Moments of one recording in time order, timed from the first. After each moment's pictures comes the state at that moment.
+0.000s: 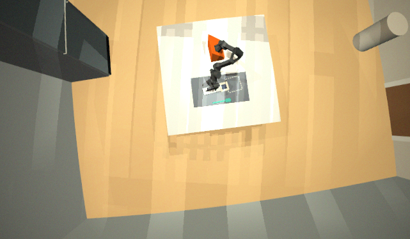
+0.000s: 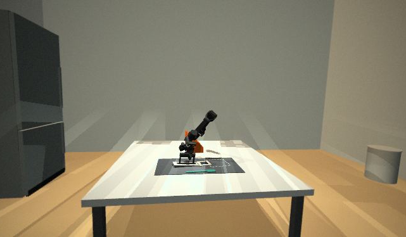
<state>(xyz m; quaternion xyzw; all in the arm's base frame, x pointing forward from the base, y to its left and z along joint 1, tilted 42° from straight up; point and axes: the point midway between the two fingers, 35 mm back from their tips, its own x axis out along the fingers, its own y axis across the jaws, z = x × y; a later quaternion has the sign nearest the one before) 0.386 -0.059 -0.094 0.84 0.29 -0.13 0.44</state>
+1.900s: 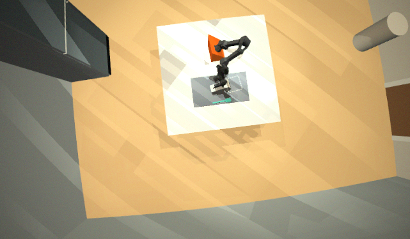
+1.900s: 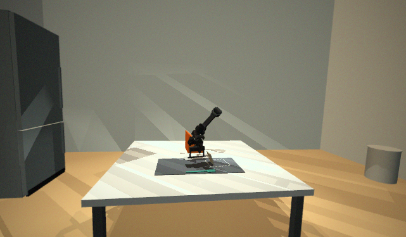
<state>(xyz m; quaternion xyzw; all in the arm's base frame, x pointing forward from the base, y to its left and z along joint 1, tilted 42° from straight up) 0.378 -0.035 -0.007 0.86 0.31 -0.11 0.39</state>
